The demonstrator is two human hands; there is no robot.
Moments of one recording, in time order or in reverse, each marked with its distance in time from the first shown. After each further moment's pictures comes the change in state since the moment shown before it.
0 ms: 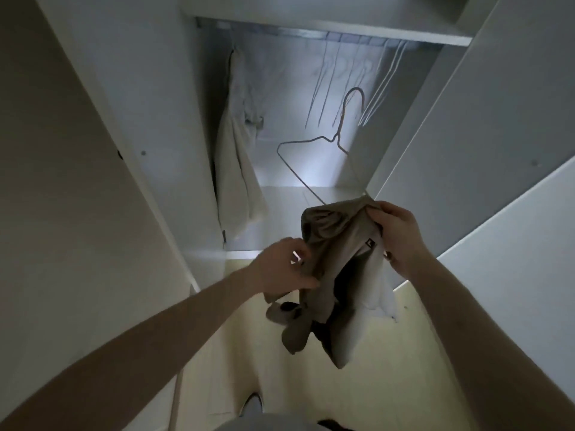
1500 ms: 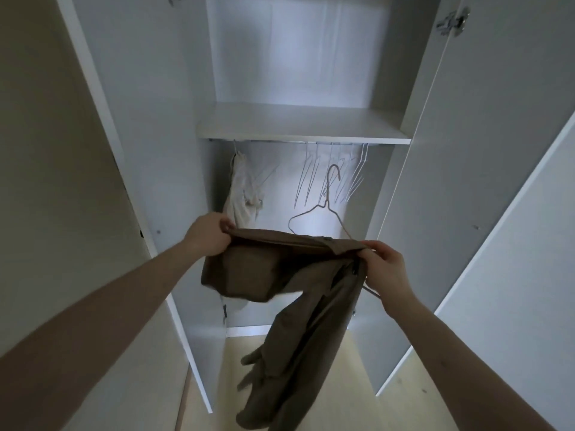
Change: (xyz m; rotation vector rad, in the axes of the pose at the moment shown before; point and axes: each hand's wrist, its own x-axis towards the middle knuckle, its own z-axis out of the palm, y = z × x) left_hand 0.003 0.056 -0.190 0.268 0.540 -0.170; right_hand -0.011 -0.047 -0.041 -0.091 0.142 -0.184
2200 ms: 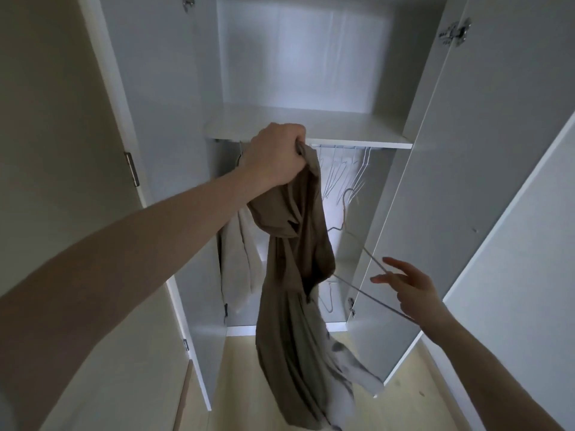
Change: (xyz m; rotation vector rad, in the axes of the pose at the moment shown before) left_hand -0.003 0.169 -0.074 0.007 0.473 0.595; right_hand -0.024 0.020 -0.066 -0.084 -0.109 0.013
